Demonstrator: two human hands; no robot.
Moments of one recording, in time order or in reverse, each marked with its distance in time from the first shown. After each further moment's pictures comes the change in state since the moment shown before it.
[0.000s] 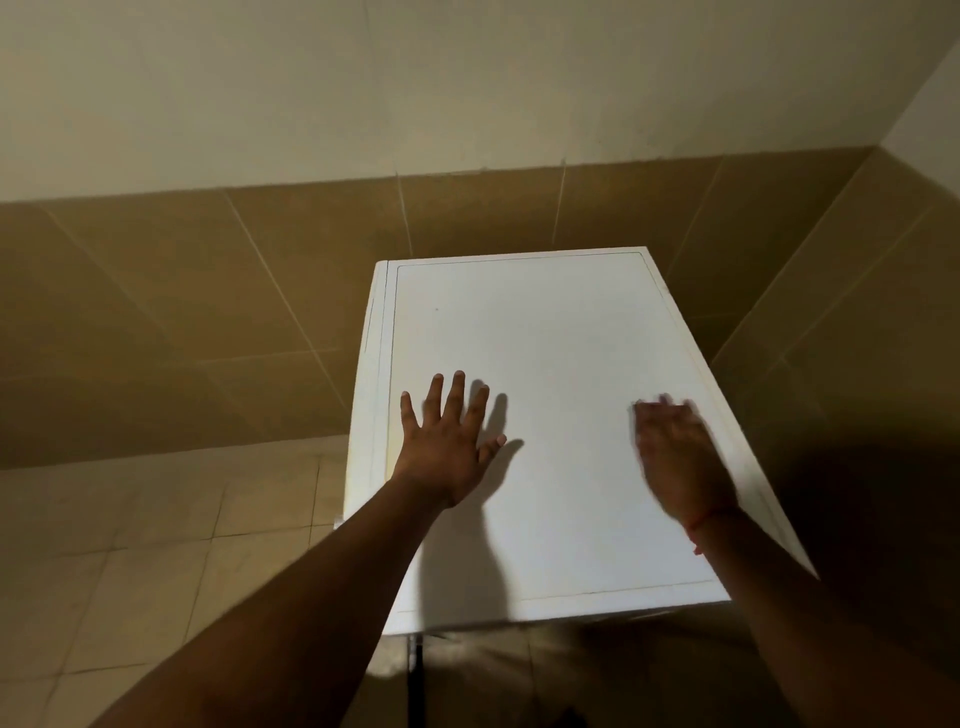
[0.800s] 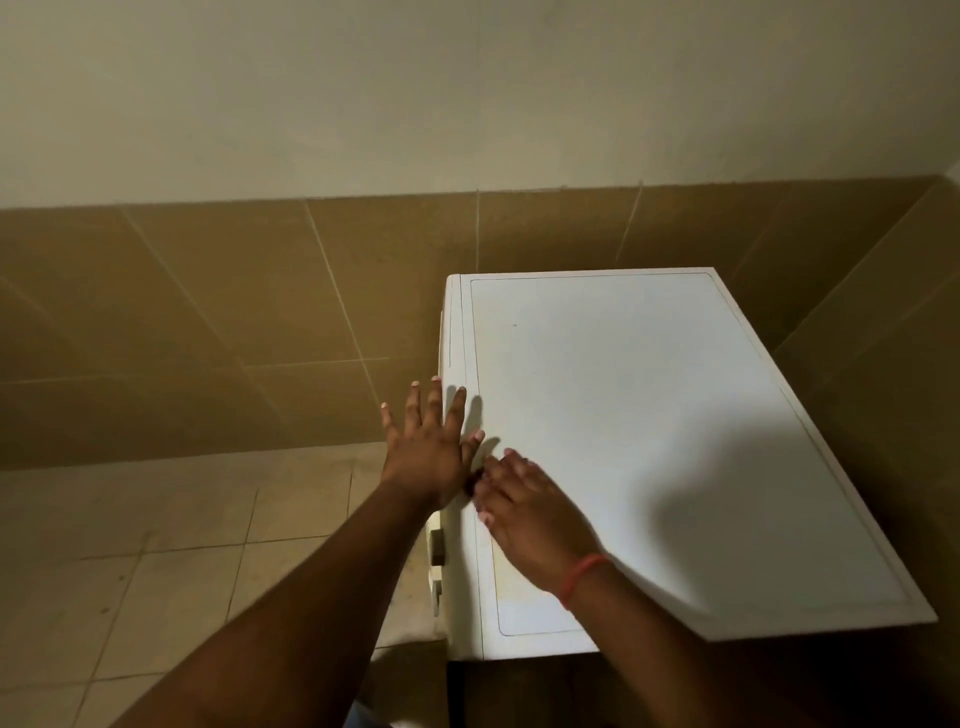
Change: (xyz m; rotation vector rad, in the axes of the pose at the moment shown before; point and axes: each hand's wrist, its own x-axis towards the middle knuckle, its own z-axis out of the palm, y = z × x) left_hand -0.018 -0.142 -0.014 -0.077 0.013 -0.113; right_hand -0.009 -0.292 -0.017 0.078 -0.042 -0.451
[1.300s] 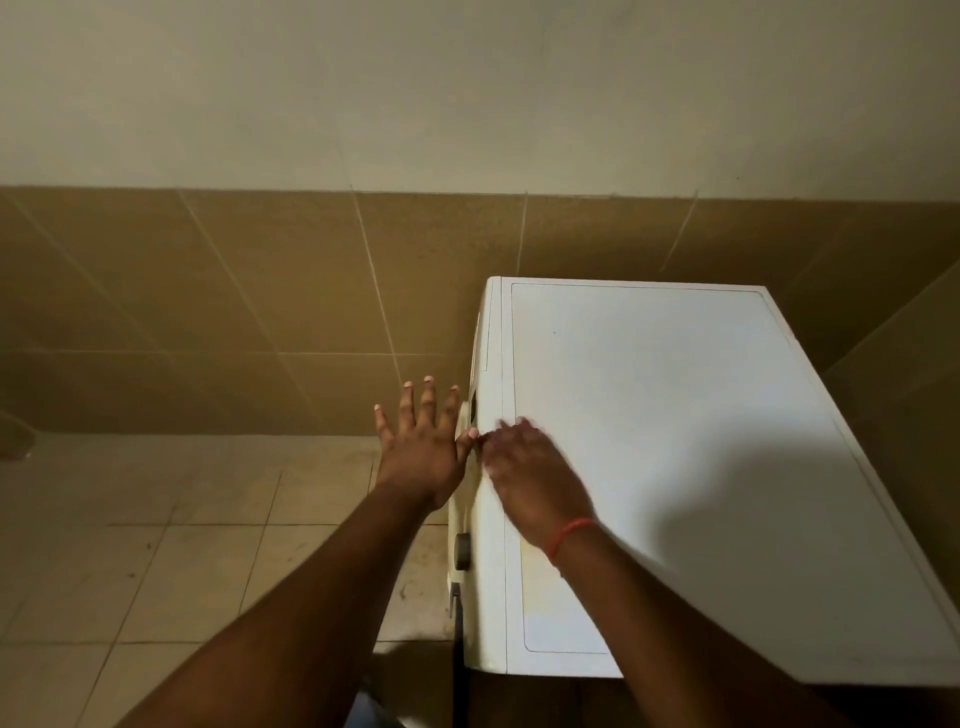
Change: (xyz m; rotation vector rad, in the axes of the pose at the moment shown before) left_hand -0.006 -0.042 -0.003 -0.028 0.003 -0.124; right_hand 0.065 -0.005 -0.002 0.010 -0.026 0.032
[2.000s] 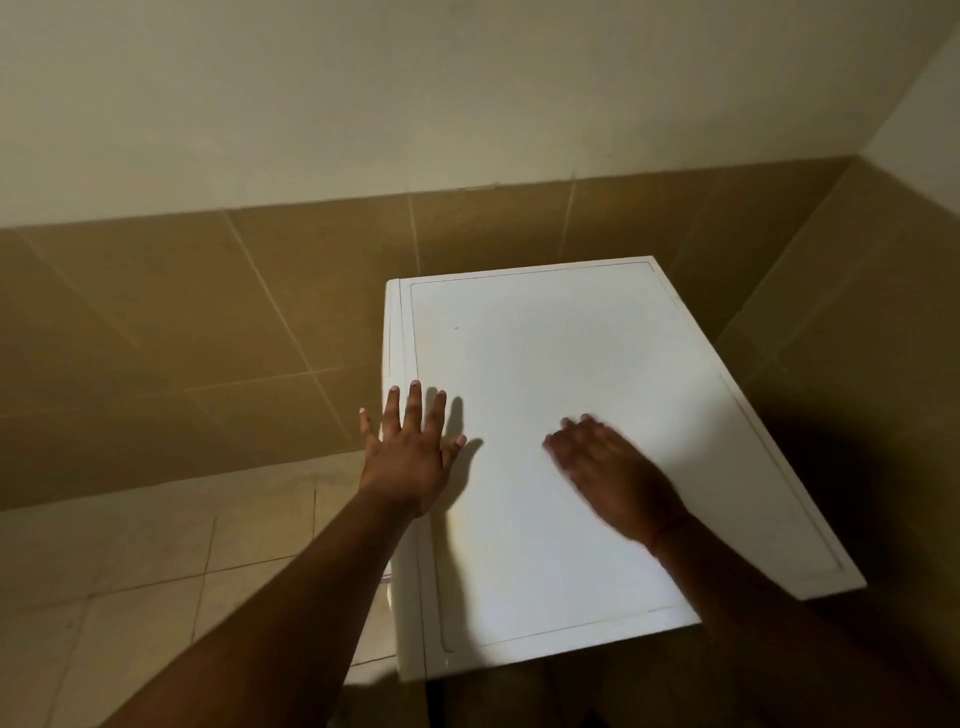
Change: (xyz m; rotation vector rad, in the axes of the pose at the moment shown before) left_hand 0.011 0.090 0.011 0.060 -0.022 0.178; right_hand -0.115 0.177 0.003 -0.218 0.116 0.027
